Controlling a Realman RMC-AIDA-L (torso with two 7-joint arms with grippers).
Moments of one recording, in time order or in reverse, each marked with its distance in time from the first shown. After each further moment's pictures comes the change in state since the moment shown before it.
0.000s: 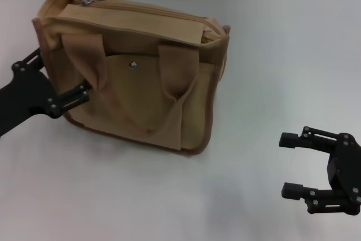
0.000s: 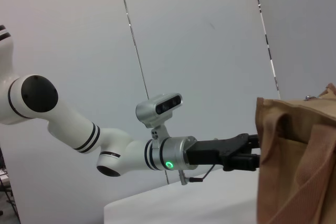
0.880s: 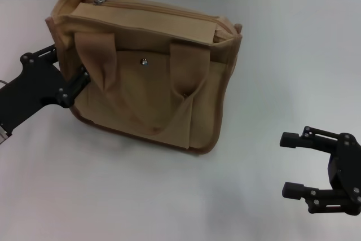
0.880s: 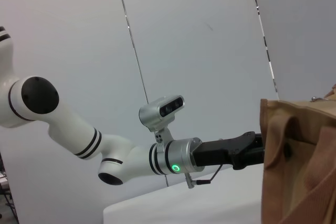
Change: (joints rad) left arm -0.025 -0.026 -0.008 -0.047 -0.060 -0.033 0.073; right arm -0.003 0.000 0.004 0.004 0.002 -0.002 -0.001
